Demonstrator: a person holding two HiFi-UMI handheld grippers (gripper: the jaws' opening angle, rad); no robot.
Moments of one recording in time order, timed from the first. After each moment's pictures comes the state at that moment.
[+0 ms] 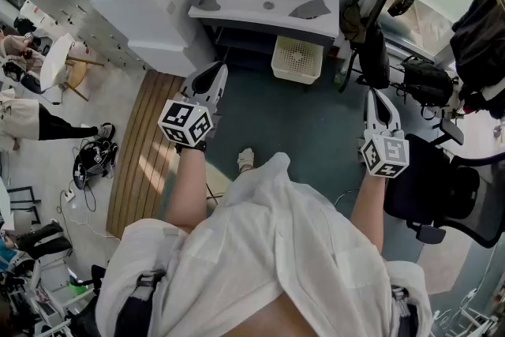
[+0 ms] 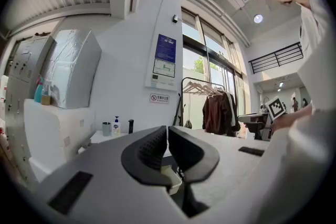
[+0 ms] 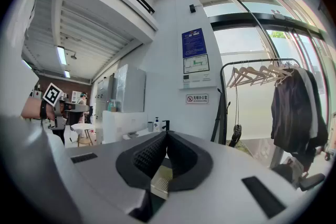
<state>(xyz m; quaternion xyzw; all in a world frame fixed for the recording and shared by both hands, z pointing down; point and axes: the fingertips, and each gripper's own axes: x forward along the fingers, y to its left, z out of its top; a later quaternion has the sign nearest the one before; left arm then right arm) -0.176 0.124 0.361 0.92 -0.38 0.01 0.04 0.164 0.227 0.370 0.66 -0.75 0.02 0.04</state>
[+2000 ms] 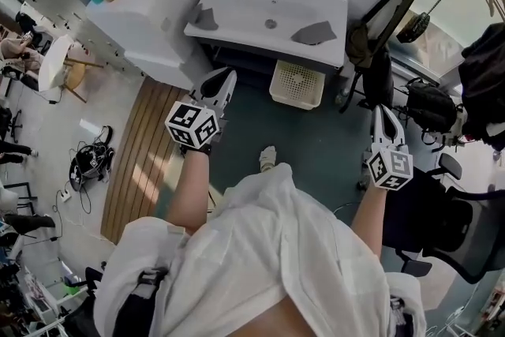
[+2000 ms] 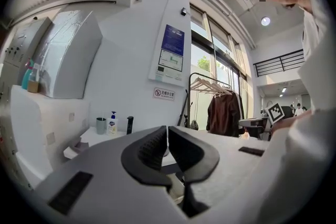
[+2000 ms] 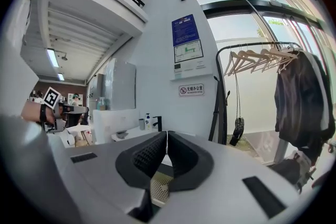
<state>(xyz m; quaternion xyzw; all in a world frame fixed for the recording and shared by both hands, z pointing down) -0.126 0.004 0.384 0.92 -0.37 0.01 0.07 0.230 0.115 0.397 0.67 -0.74 0.06 0.04</state>
